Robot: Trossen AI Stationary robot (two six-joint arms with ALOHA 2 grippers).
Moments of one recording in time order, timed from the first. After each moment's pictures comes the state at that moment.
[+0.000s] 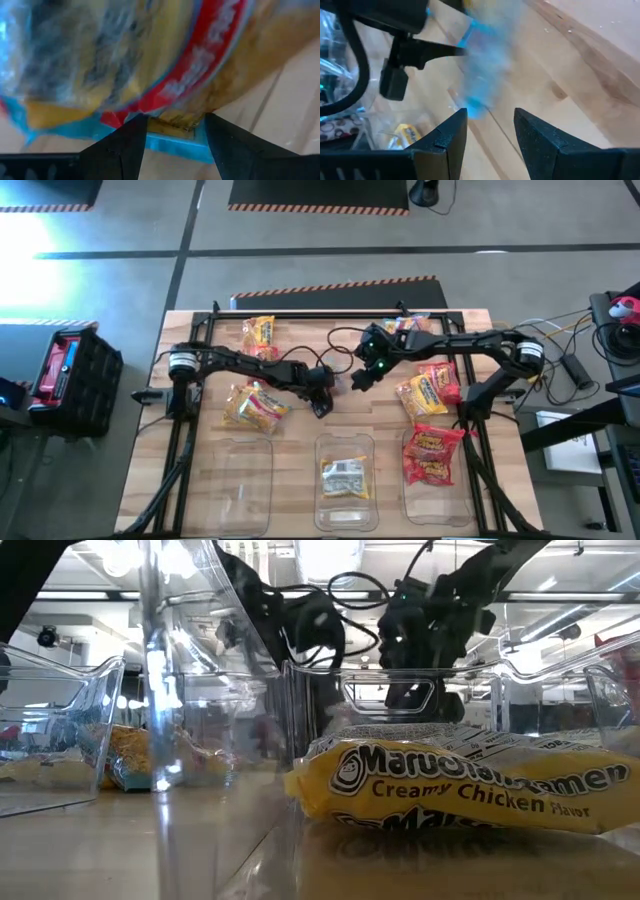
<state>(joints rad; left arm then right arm) 0.11 1.97 1.21 -0.37 -0.07 -0.44 -0.38 1.57 0.96 -0.37 -0.51 0.56</state>
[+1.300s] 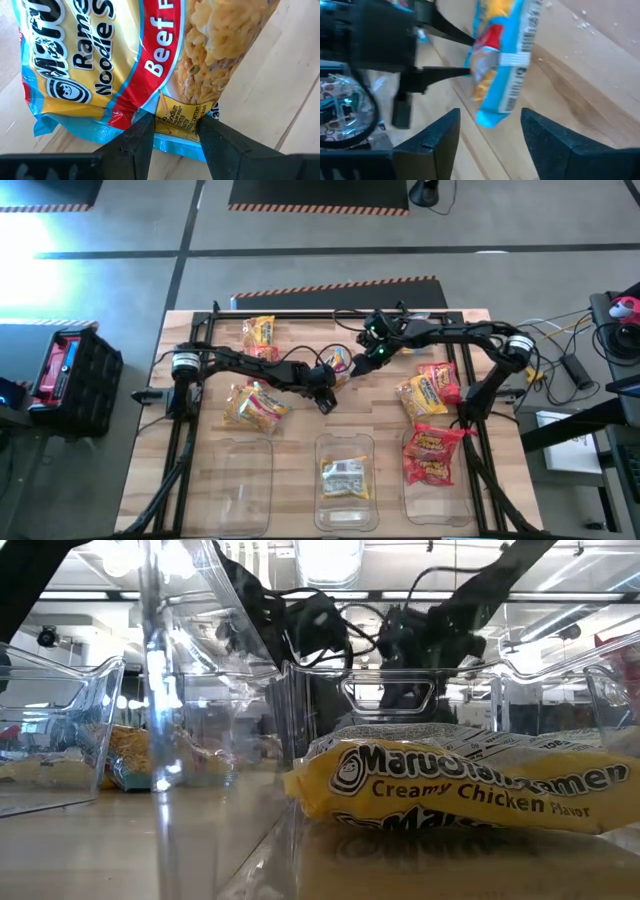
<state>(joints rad) 0.12 2.01 1.21 -0.29 -0.15 -0.52 -0.55 1.65 0.97 -0.31 -0.66 0.52</state>
